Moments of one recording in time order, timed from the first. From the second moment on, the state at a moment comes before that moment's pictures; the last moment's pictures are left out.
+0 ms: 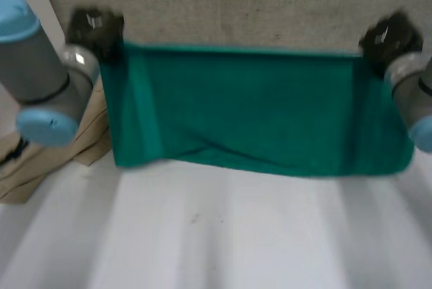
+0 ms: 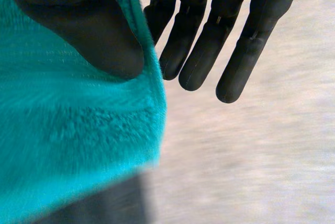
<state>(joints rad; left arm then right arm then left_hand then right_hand) 4.39 -2.14 -0.97 3.31 -1.60 3.55 1.79 -1.06 1.08 -0.12 1.59 2.11 1.16 1.20 1.19 1.20 0.98 1.12 1.18 1.20 1.20 1.00</state>
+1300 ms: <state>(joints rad) 4.39 -1.70 -1.89 3.06 -1.53 3.83 1.66 -1.31 1.71 0.20 1.47 1.94 1.16 1.20 1.20 1.20 0.98 1.12 1.18 1.20 1.20 1.02</state>
